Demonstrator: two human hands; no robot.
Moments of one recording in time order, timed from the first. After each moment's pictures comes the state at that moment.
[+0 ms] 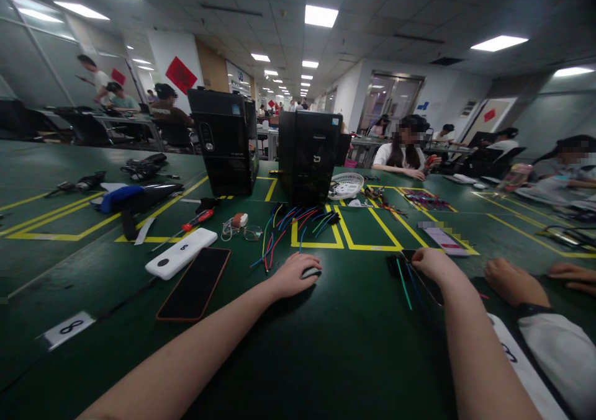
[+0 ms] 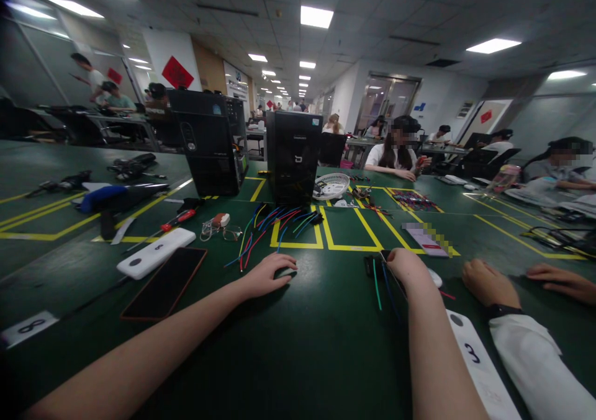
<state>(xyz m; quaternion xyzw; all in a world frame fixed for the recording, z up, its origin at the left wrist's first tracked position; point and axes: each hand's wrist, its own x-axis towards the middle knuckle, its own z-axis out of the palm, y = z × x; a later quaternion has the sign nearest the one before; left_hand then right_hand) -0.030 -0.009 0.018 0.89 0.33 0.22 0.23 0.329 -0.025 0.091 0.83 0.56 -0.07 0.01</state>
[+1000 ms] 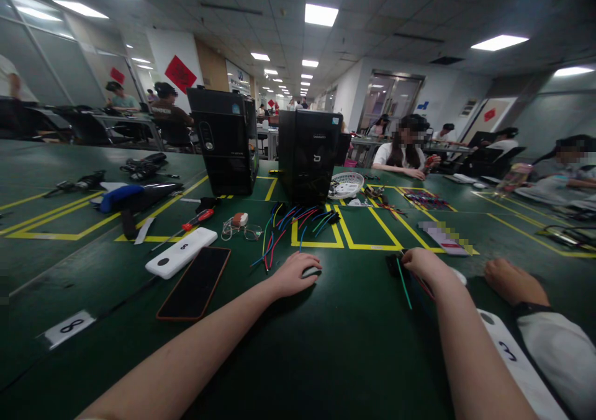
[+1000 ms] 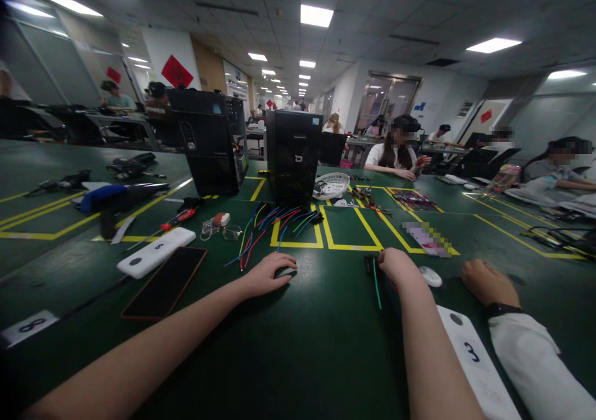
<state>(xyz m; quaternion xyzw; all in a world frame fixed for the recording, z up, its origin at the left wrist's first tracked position) -0.030 -0.008 0.018 0.89 0.33 0.22 0.23 0.314 -0.019 0.087 0.78 0.61 -0.11 0.08</state>
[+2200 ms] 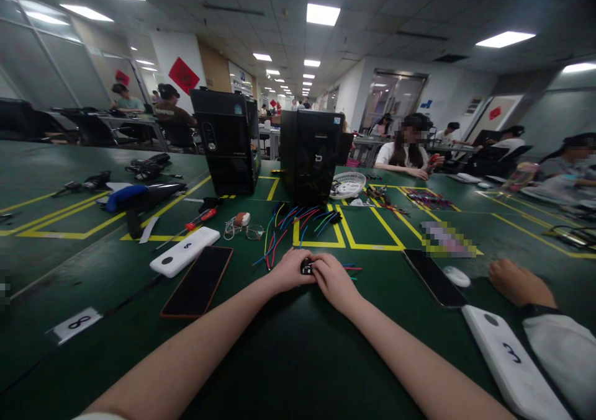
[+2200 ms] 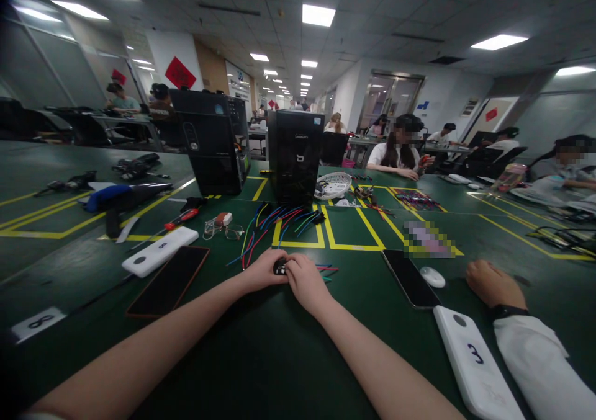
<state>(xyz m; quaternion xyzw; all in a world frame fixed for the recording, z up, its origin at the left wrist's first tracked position) -0.031 0.005 0.005 0.86 0.40 0.25 0.19 0.131 -0.041 0.017 0.42 0.85 -0.03 -0.31</state>
